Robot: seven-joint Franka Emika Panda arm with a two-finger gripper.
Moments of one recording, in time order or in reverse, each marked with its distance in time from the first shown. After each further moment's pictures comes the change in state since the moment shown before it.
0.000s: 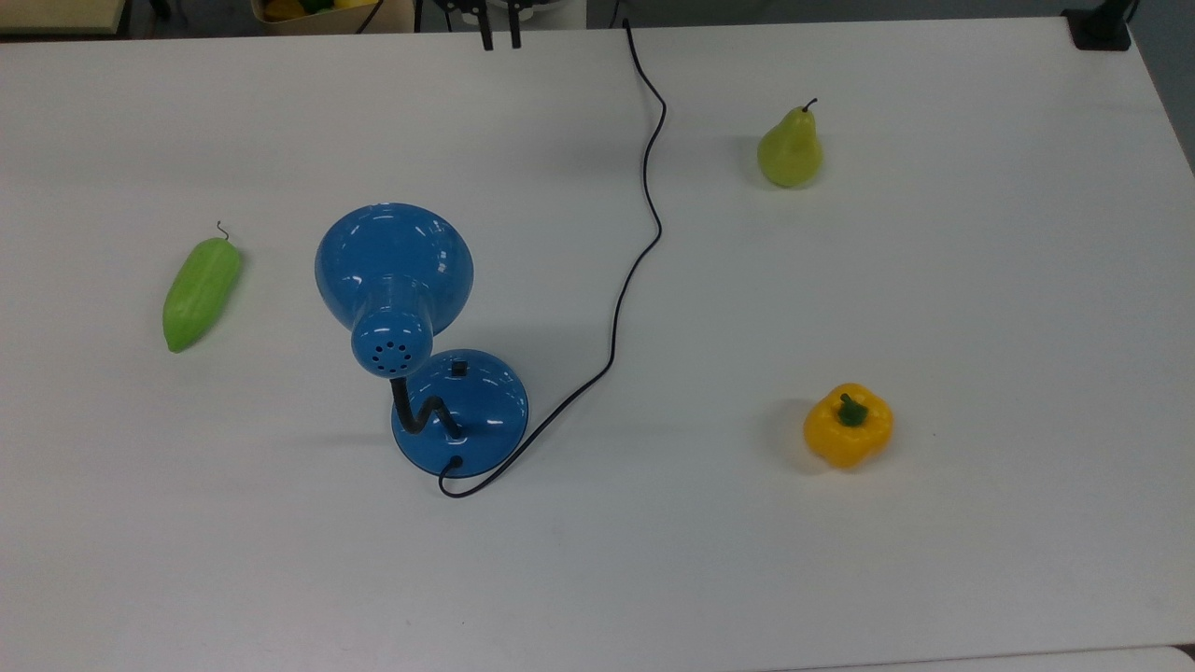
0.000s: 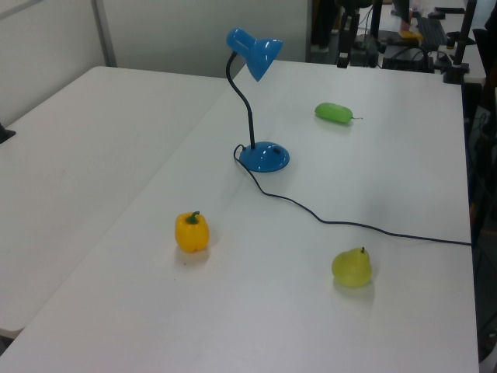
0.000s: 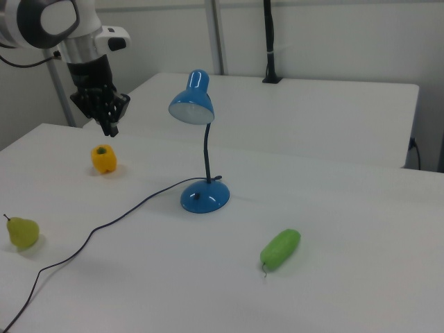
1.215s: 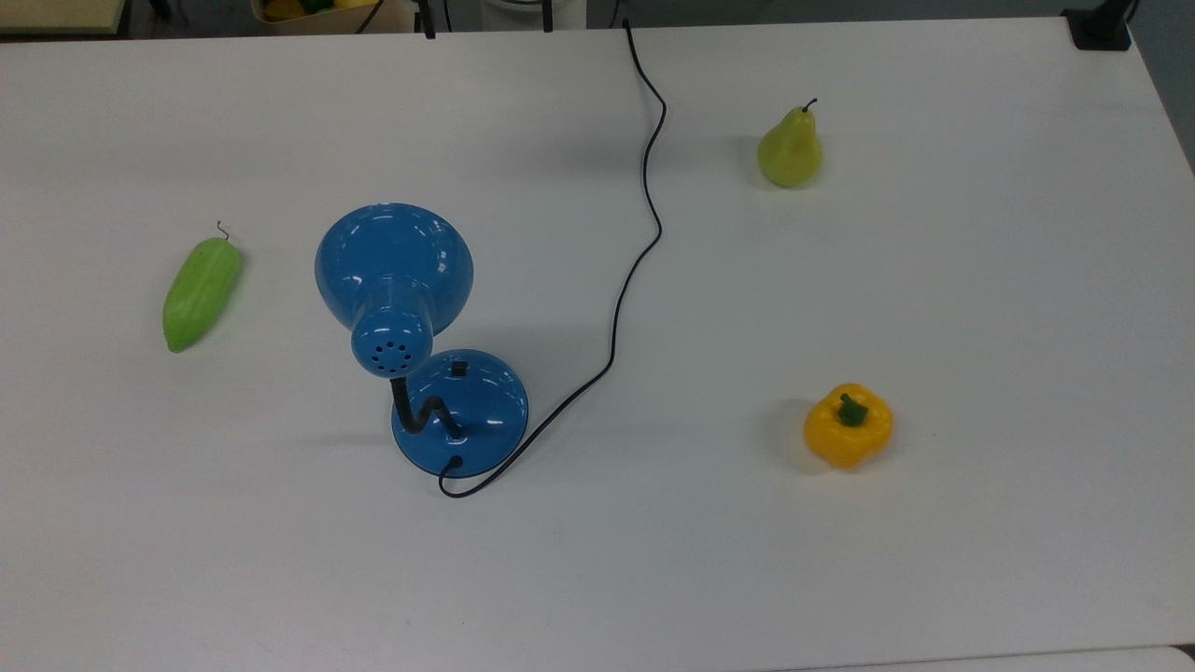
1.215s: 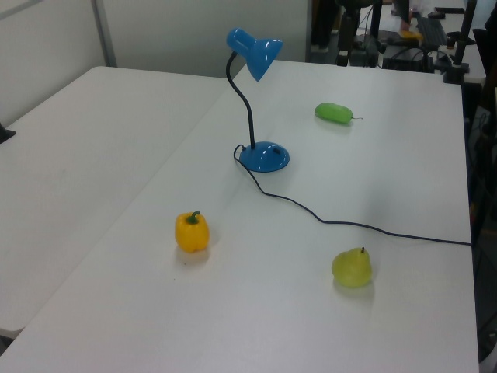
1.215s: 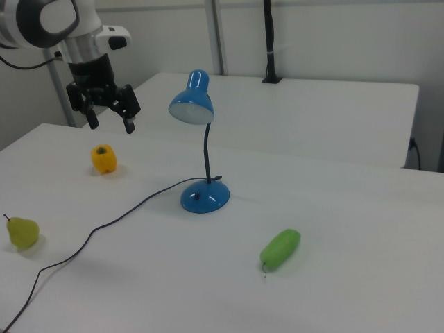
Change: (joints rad) arm 0.000 -0.001 0.000 0.000 -0.033 0.000 0.004
